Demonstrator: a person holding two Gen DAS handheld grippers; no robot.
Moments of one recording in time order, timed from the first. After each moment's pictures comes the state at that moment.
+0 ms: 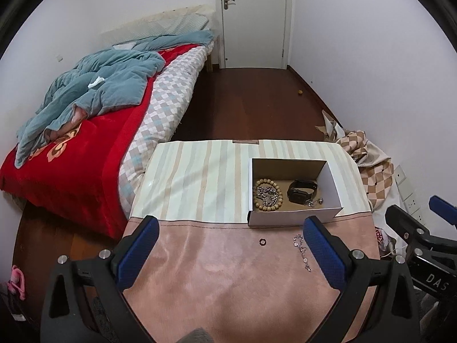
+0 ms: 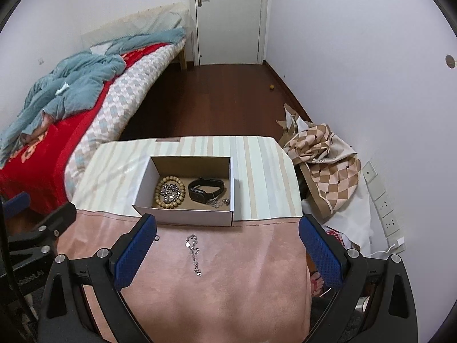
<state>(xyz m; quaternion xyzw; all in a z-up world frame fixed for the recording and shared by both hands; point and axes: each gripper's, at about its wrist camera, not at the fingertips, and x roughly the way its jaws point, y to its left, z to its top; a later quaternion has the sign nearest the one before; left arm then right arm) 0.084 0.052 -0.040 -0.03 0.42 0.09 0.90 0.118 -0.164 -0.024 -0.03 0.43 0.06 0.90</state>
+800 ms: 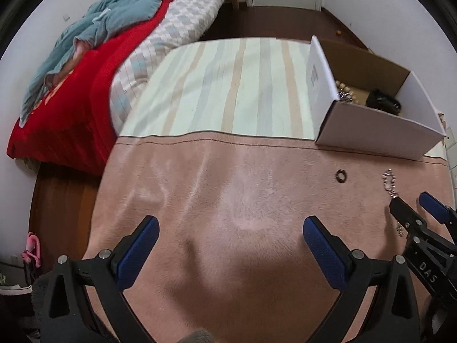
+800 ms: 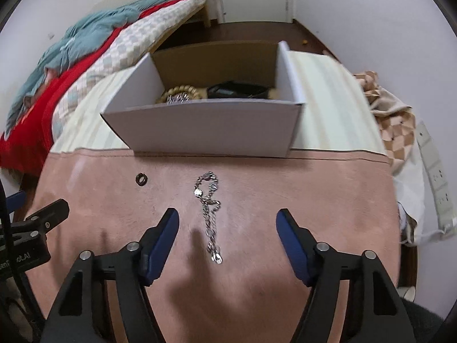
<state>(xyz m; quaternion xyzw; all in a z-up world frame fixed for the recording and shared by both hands) 0.107 0.083 -0.211 -0.02 0.55 0.16 0.82 0.150 -0.130 -0.237 -0.03 0.52 0.14 0.84</state>
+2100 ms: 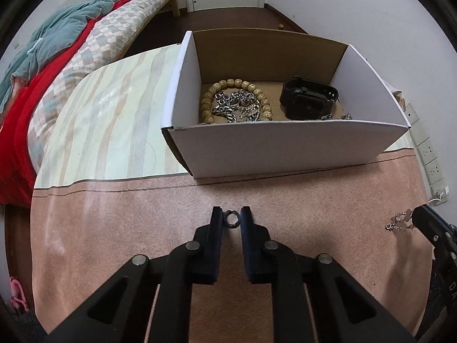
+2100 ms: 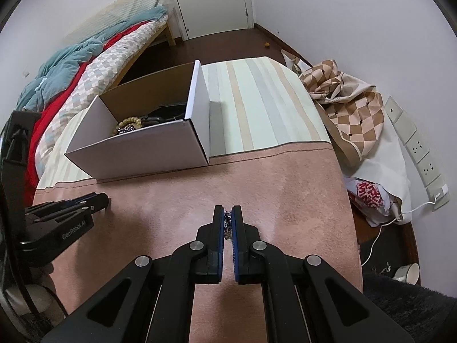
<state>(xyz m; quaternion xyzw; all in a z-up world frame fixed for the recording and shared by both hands) 0.166 0.008 -0.234 -0.01 0.54 0.02 0.84 0.145 -0.206 -0.212 0.04 0.49 0.07 0.87</state>
